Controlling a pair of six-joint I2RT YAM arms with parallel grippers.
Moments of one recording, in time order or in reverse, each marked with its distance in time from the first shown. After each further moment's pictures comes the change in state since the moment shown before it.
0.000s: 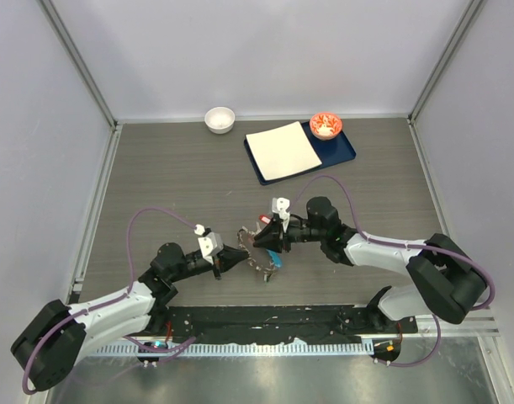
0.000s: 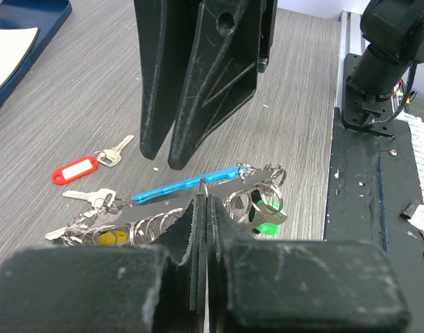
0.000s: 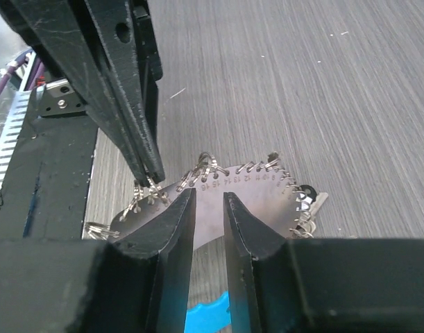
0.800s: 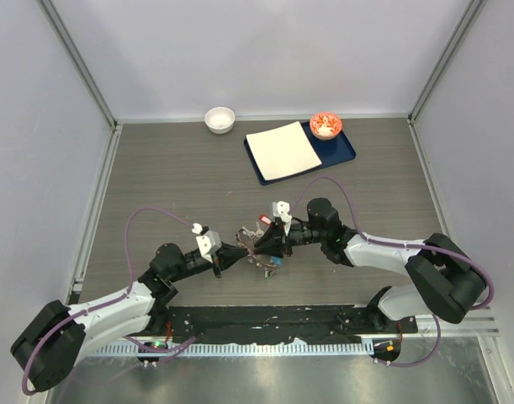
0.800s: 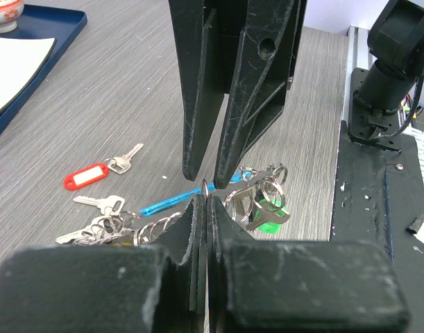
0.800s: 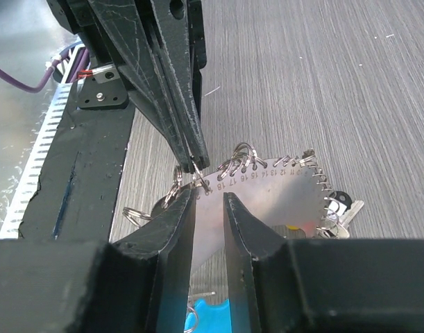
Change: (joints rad) left arm 0.000 -0.002 -0.001 0.035 -0.035 -0.019; right arm 0.000 0.005 -0.019 0.023 -0.113 0.021
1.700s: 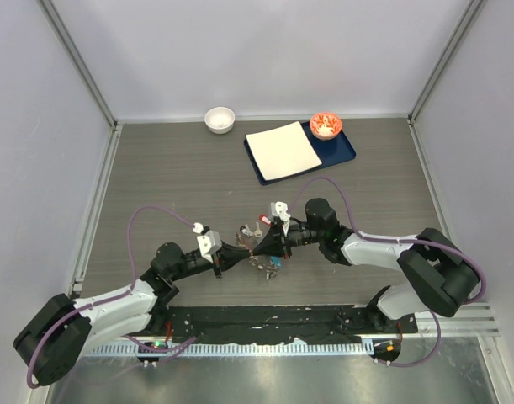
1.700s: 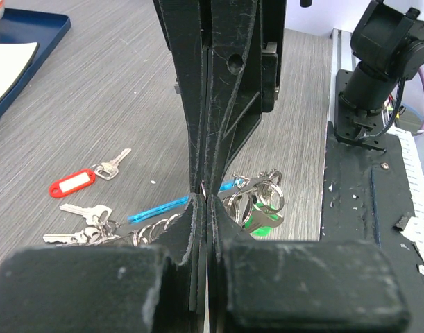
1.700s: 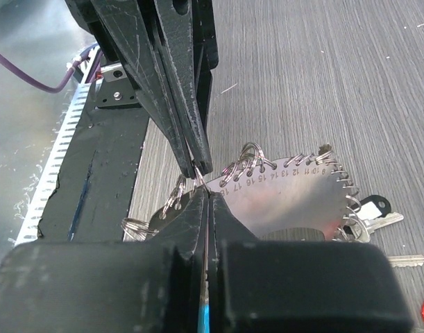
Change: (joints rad) left arm 0.002 0.062 -0.002 0.076 0.052 -0.016; right arm 0.000 0.052 0.000 0.048 -0.061 0.054
